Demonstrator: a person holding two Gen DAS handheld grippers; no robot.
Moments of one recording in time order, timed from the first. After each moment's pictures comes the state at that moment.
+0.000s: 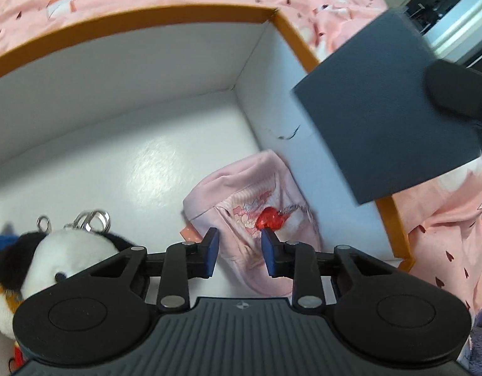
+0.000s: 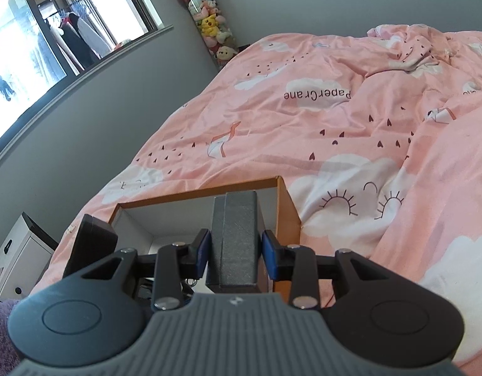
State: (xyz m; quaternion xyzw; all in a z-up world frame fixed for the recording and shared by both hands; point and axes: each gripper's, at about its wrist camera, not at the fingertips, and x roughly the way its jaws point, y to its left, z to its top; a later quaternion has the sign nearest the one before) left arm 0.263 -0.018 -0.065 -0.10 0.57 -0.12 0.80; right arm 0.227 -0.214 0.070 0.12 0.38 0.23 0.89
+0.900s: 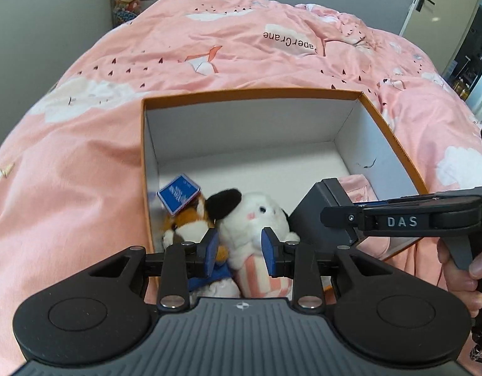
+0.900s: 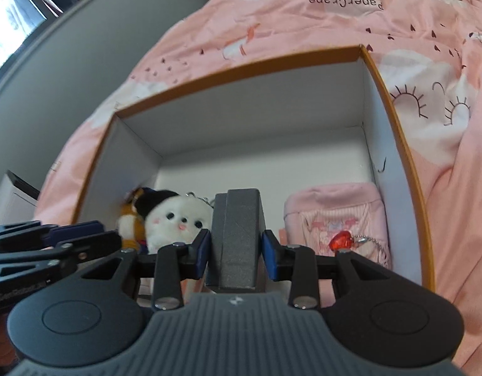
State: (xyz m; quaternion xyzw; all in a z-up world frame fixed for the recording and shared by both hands) left arm 0.155 0.073 0.006 -0.08 0.47 0.03 0.88; right arm 0.219 -0.104 -0.006 0.09 0.50 0.21 0.83
